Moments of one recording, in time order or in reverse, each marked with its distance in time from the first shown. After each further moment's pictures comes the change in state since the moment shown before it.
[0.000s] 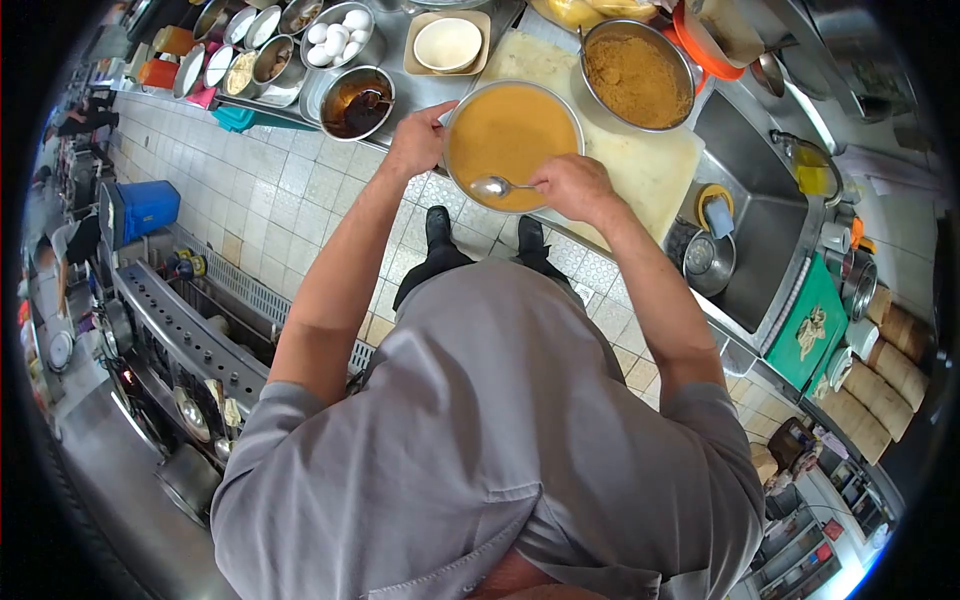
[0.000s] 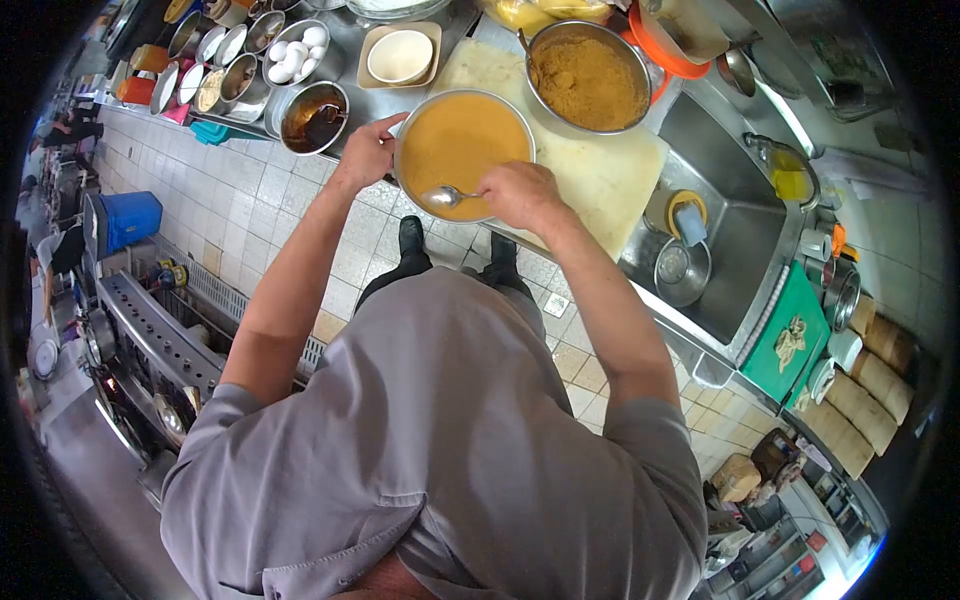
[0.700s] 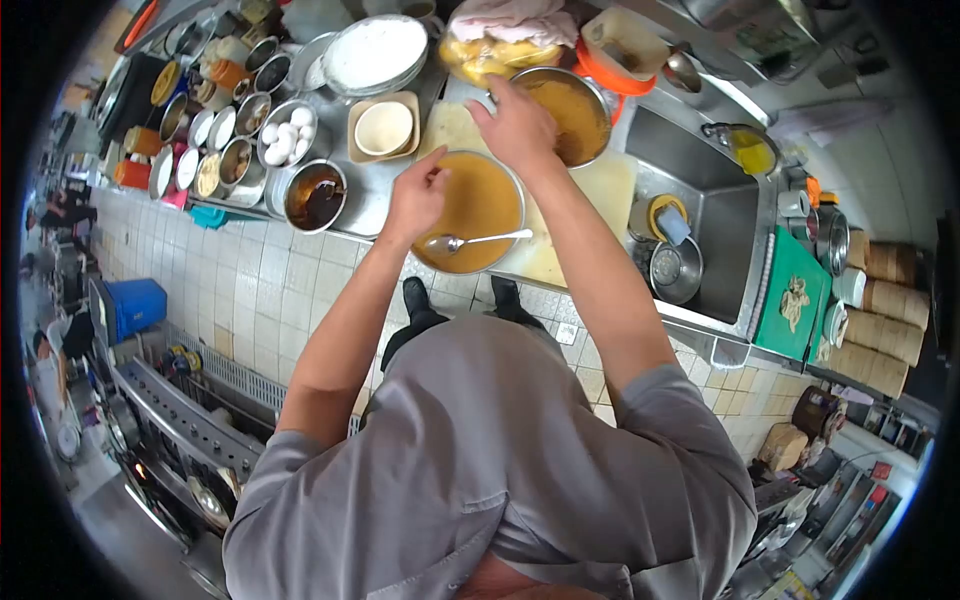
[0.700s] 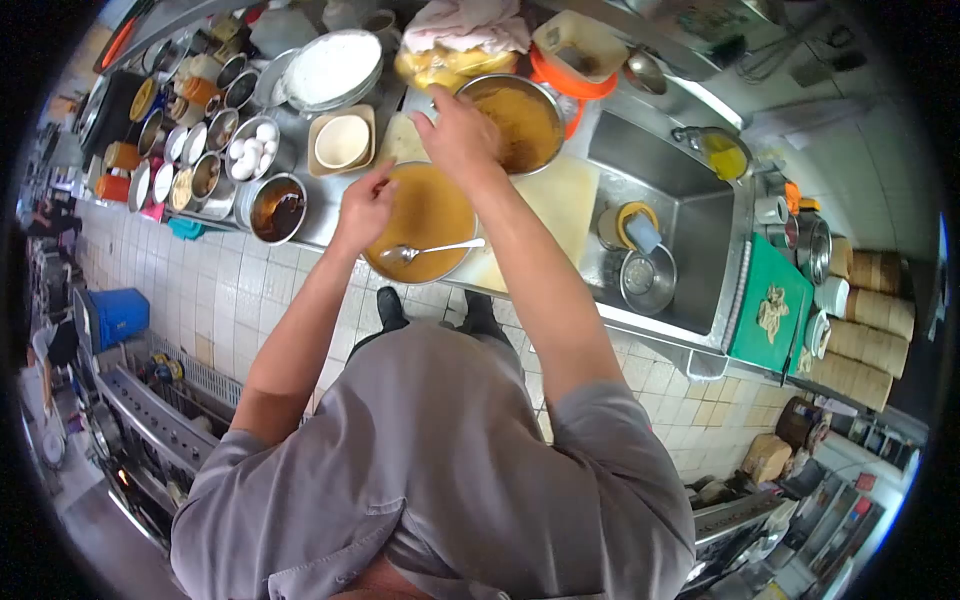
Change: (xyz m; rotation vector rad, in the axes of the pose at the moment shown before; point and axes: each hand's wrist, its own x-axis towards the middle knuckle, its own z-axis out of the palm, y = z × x) left_hand 0.014 0.081 0.040 -0.245 0.138 0.309; right_hand 0.077 -0.004 -0.108 0.114 0.837 0.186
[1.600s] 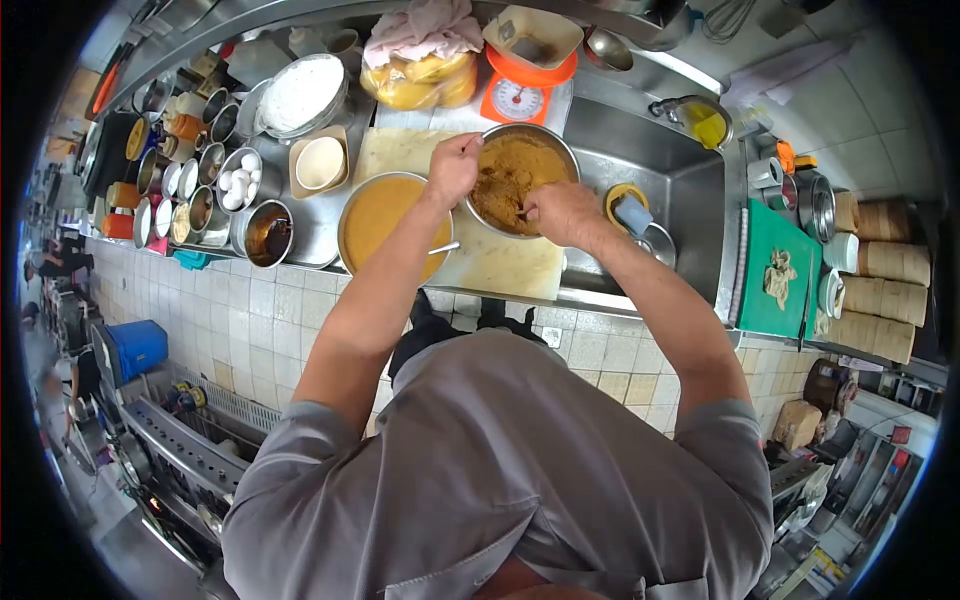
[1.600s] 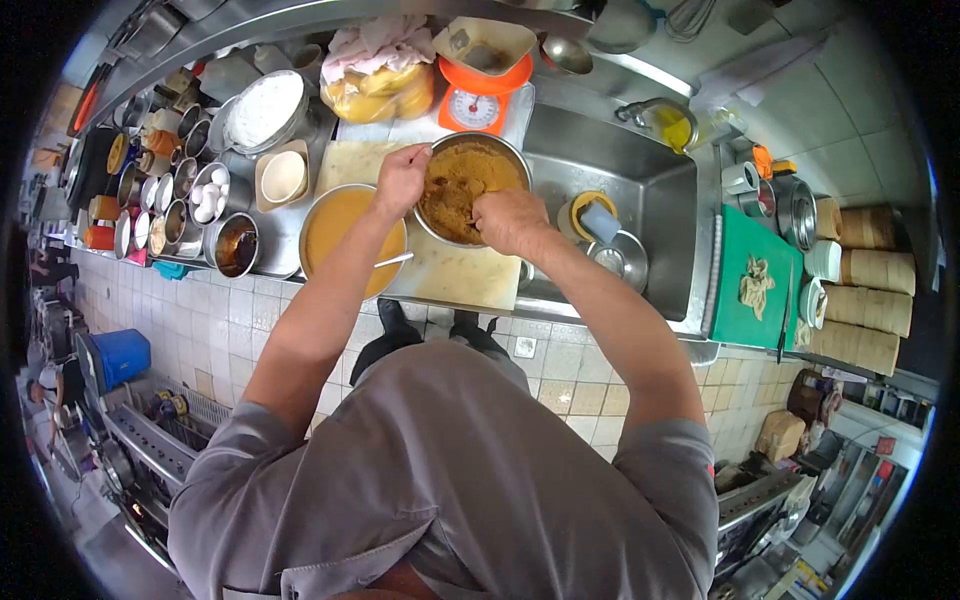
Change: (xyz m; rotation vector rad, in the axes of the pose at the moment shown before) left_hand 0.077 0.082 0.177 -0.288 -0.094 -0.094; right_hand -0.105 0.146 -0.135 -0.307 -0.651 0.030
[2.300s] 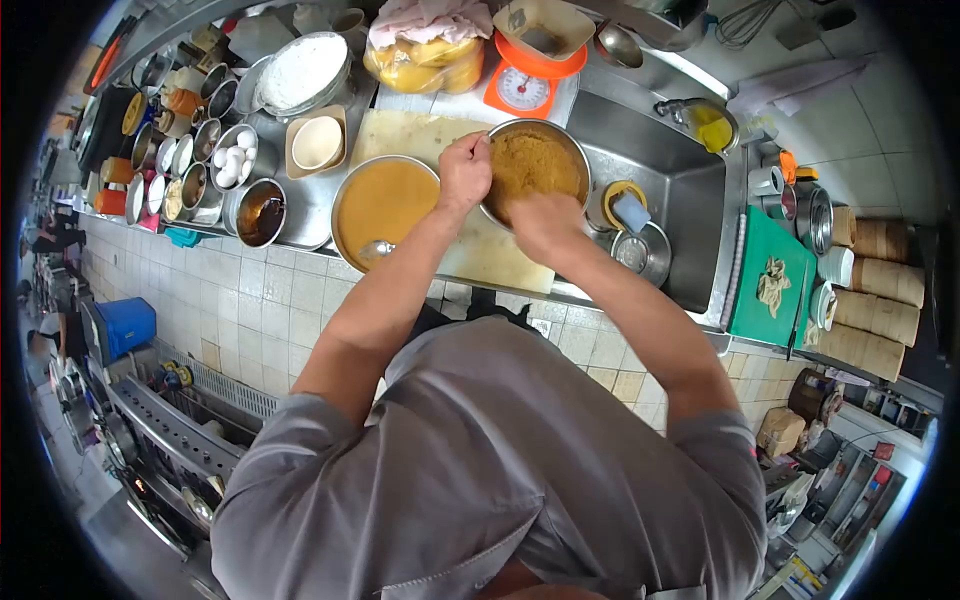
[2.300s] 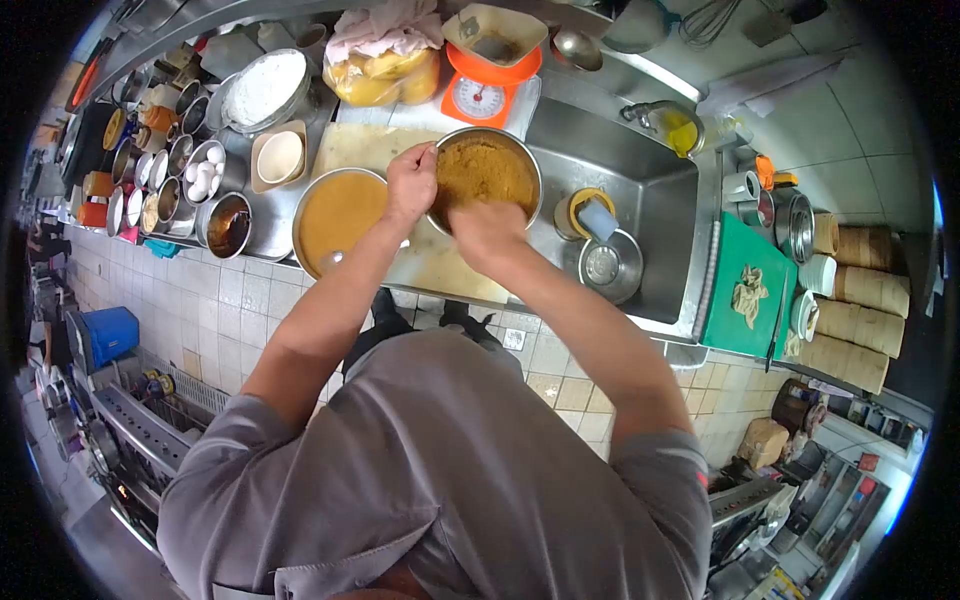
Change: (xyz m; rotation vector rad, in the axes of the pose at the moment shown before) left_hand -0.030 -0.009 0.029 0.061 0.256 0.134; right_hand -0.018 -0.045 -0.001 -0.261 -0.063 -0.025
